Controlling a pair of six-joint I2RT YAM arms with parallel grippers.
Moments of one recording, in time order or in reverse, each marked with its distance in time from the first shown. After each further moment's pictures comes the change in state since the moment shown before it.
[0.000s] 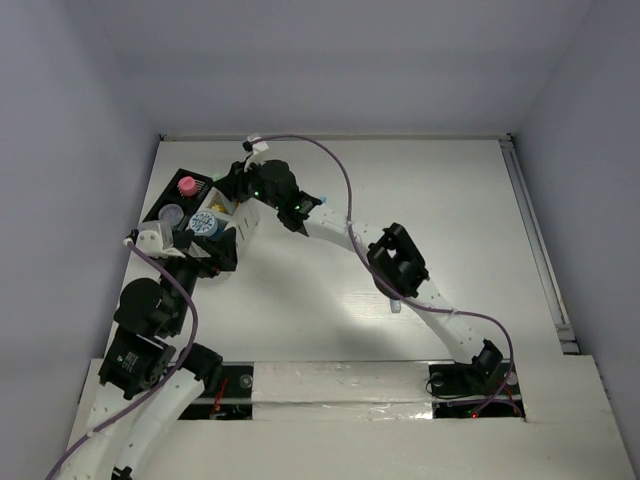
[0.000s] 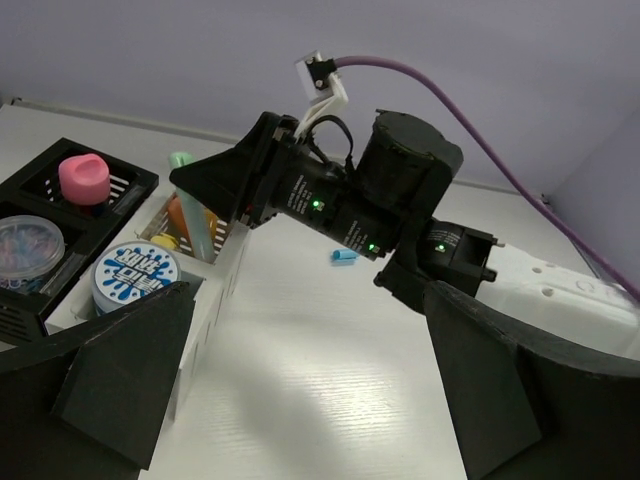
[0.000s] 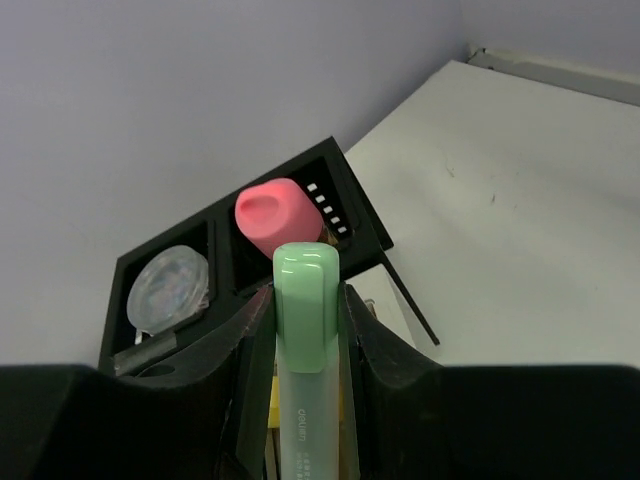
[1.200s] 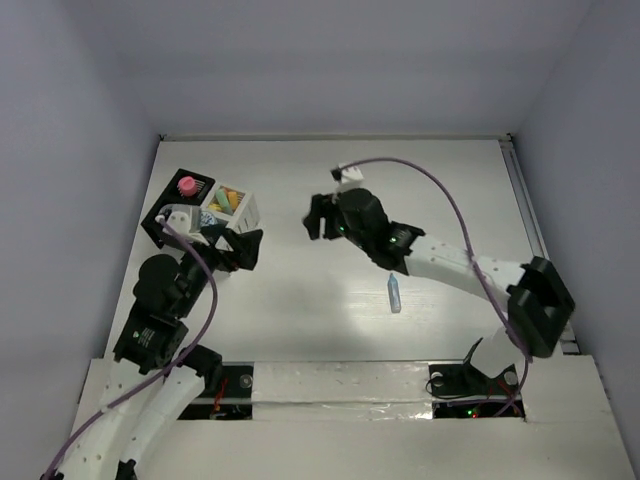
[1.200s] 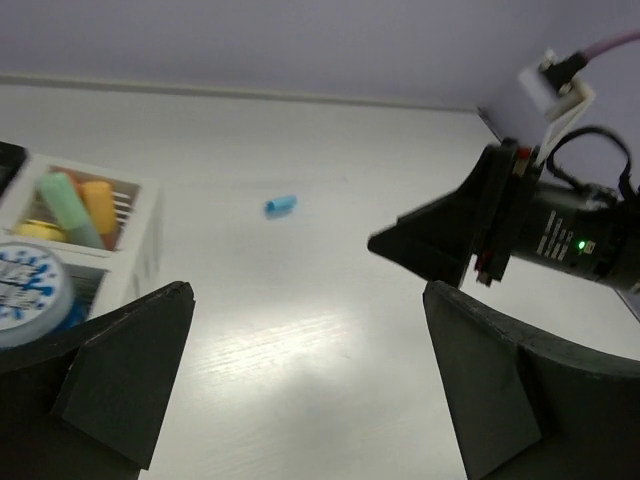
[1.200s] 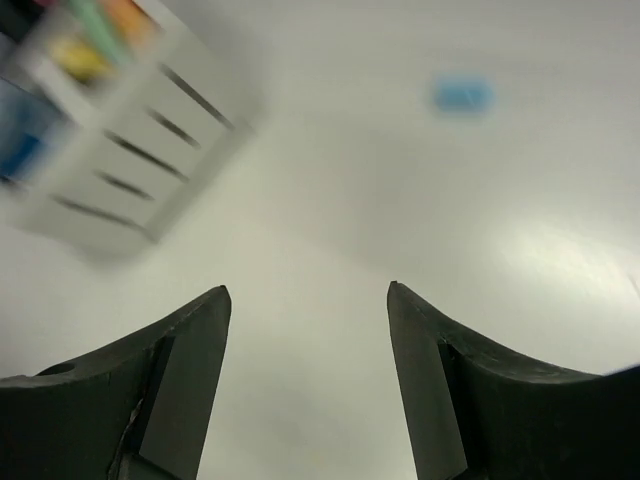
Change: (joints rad) left arm 0.059 0.125 -0.012 0.050 0.272 -0.021; right arm 0.000 -1.005 -1.104 -0.274 0.372 0.008
